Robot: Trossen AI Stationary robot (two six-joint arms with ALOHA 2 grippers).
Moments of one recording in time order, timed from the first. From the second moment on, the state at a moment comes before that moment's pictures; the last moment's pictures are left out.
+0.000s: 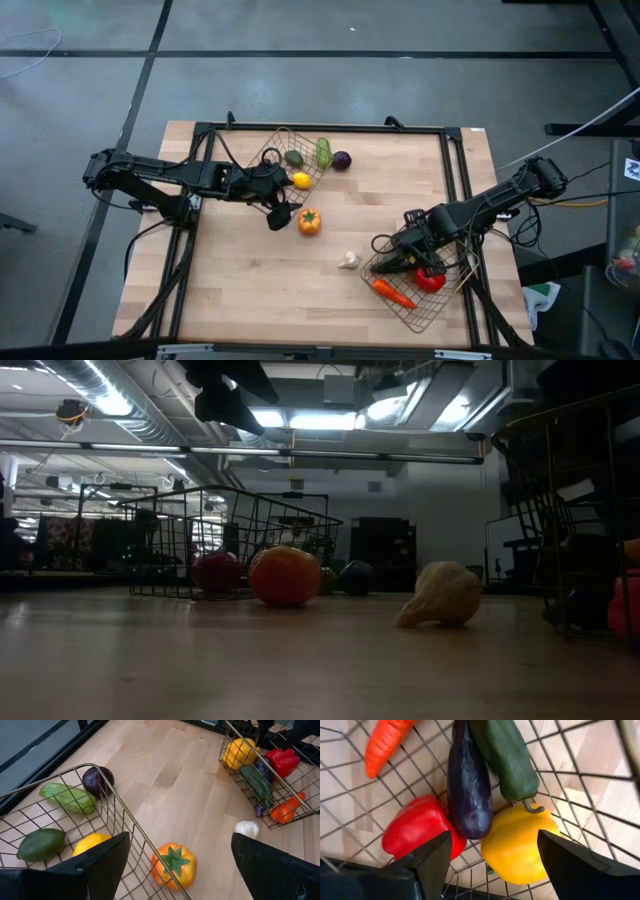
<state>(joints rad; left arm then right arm) -0.06 1.26 1.07 -0.51 -0.30 -0.39 0.43 1.38 1.05 -1.20 -0.11 0.19</state>
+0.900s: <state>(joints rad) -0.06 1.26 1.07 -0.51 -0.30 -0.39 0.43 1.38 1.26 -1.24 0.05 0.17</state>
